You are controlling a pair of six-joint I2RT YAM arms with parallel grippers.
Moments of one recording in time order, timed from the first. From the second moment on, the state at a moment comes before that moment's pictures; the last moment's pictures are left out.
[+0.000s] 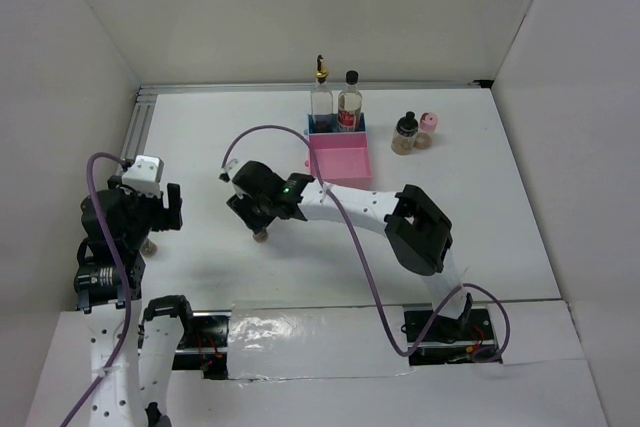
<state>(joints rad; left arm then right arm) 0.20 0.52 0.84 -0.70 0.17 0.21 1.07 2.03 1.63 -0.45 0.05 0.15</state>
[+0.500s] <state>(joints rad) 0.19 0.64 0.86 -0.60 0.19 0.27 0.86 1.67 1.62 -0.45 0.32 0.25</state>
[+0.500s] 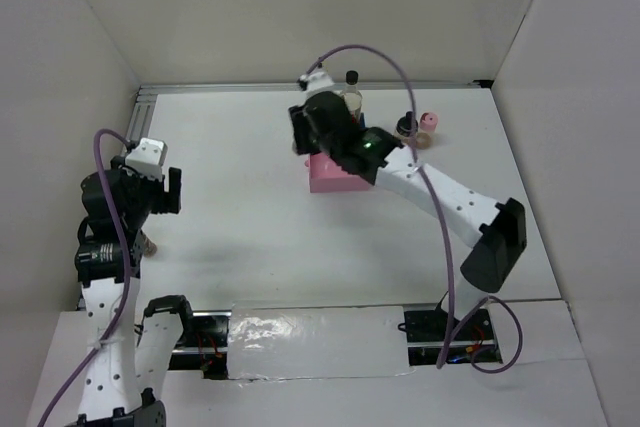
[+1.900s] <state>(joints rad) 0.20 0.97 0.98 -0.38 0.39 0.25 0.46 2.00 1.53 -0.25 0.30 0.31</state>
